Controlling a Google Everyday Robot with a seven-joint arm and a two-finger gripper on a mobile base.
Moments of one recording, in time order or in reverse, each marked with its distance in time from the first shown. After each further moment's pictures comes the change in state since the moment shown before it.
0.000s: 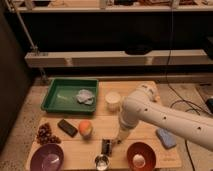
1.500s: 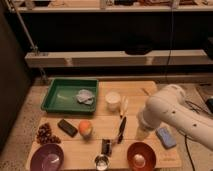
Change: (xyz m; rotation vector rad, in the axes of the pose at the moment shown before) arm -0.102 -0.002 -0.057 -0.068 -0.008 0.135
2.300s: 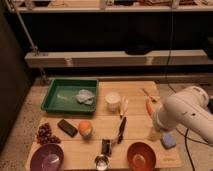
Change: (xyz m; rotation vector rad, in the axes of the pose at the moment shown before) arm -0.027 0.004 -0.006 0.003 -0.019 0.064
